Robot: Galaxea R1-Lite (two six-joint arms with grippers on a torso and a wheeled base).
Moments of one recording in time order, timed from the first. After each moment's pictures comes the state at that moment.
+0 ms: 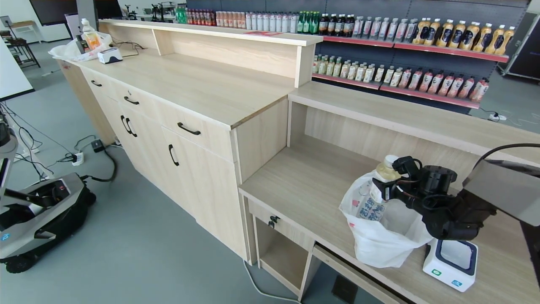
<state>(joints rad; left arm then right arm) 0.00 0.00 0.00 0.00 0.00 0.00 -0.05 2.46 -1.08 -1.23 0.19 -0.23</state>
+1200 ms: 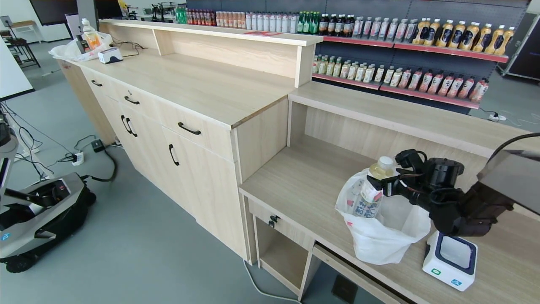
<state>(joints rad) 0.00 0.00 0.00 0.00 0.00 0.00 -0.03 2.31 -0.97 -1.16 0.19 -0.21</state>
